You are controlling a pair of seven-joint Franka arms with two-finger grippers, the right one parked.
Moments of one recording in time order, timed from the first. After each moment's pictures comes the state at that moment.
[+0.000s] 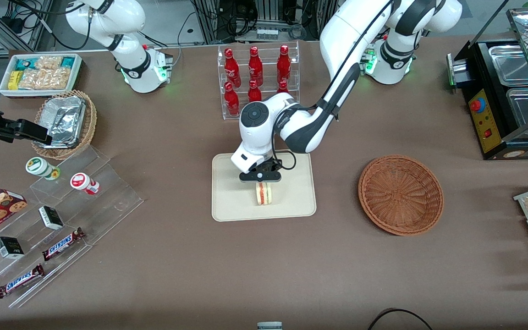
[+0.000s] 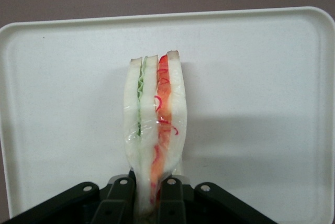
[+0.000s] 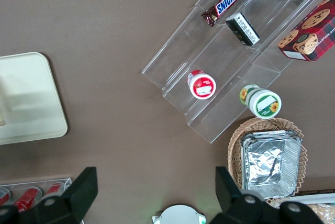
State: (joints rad) arm -0.76 0.73 -0.11 -1.47 0.16 2.23 -0.94
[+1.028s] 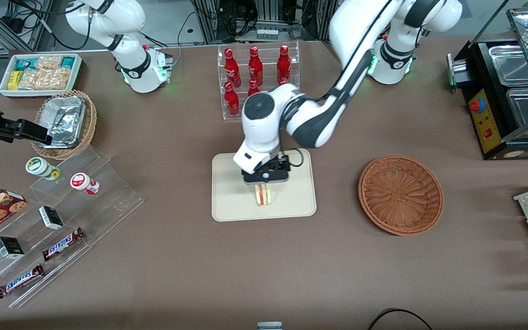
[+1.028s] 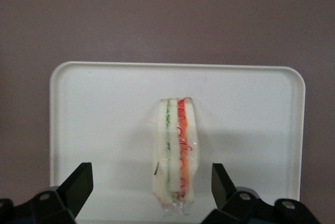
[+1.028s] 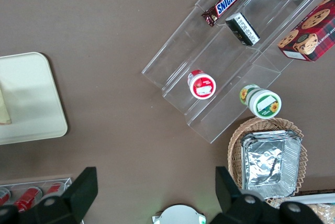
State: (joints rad) arm -0.71 0.59 -0.08 -1.41 0.16 2.07 -0.97
